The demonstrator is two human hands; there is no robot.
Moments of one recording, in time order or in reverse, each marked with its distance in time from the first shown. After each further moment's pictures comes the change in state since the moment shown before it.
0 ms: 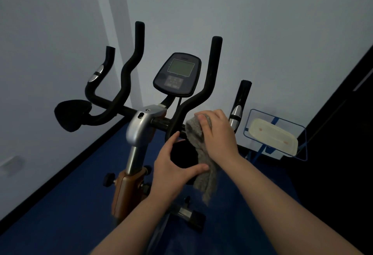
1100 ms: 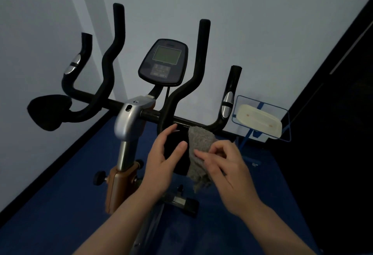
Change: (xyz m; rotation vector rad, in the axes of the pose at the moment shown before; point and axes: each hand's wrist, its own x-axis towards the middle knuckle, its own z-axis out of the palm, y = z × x) left_hand 0.003 -0.004 -0.015 -0.196 -0.174 0.057; right_hand -0.107 -0.002 -0.031 0.048 -0.056 -0.074
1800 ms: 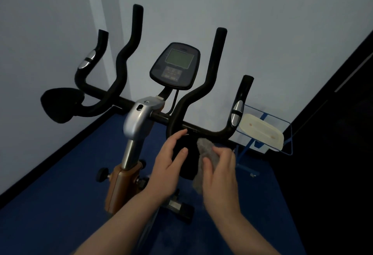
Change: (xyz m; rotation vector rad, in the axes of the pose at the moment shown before) left_hand 0.002 -0.013 -0.005 0.030 -0.001 0.095; right_hand 0.008 -0.021 0.045 -0.110 0.117 0.323
